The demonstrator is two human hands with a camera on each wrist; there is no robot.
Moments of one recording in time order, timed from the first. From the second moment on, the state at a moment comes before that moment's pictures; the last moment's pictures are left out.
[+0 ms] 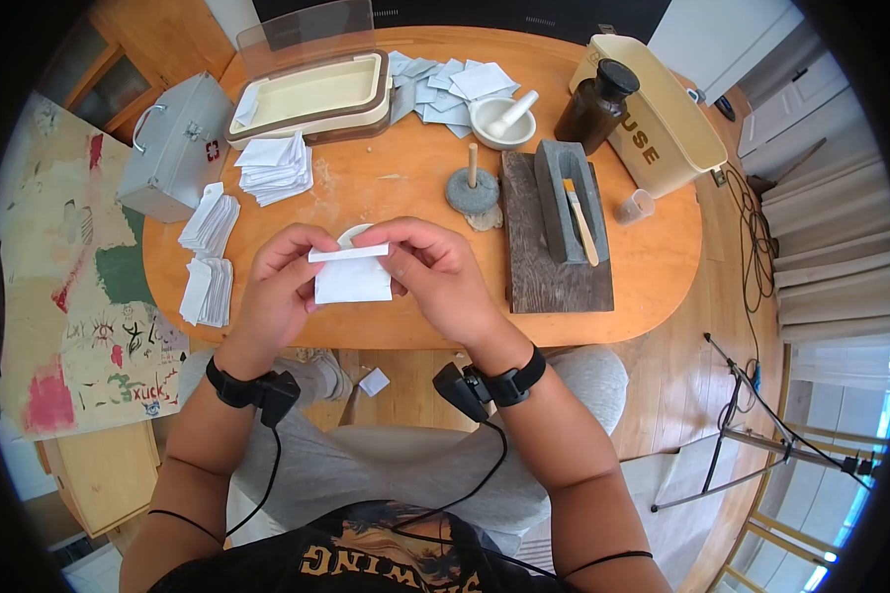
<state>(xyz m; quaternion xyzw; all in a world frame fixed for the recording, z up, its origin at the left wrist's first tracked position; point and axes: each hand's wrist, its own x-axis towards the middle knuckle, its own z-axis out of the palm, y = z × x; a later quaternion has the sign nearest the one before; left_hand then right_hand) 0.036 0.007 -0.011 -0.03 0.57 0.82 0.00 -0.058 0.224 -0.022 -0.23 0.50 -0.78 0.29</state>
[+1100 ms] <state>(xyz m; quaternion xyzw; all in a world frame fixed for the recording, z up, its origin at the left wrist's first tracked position) 0.028 0.013 -0.010 -0.10 0.60 0.79 0.03 -0.060 0.218 -0.020 -0.37 0.68 -0.63 0.06</state>
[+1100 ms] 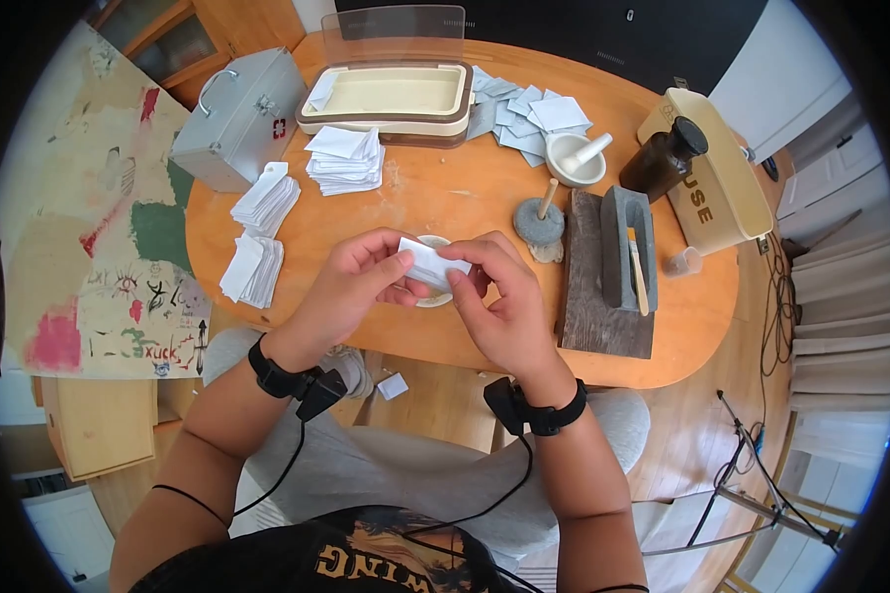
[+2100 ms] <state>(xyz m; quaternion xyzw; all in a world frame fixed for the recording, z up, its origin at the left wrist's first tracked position) 0.028 0.013 -0.017 -0.11 0.60 0.79 0.03 -0.059 0.217 -0.036 -0.27 0.61 -0.70 0.26</state>
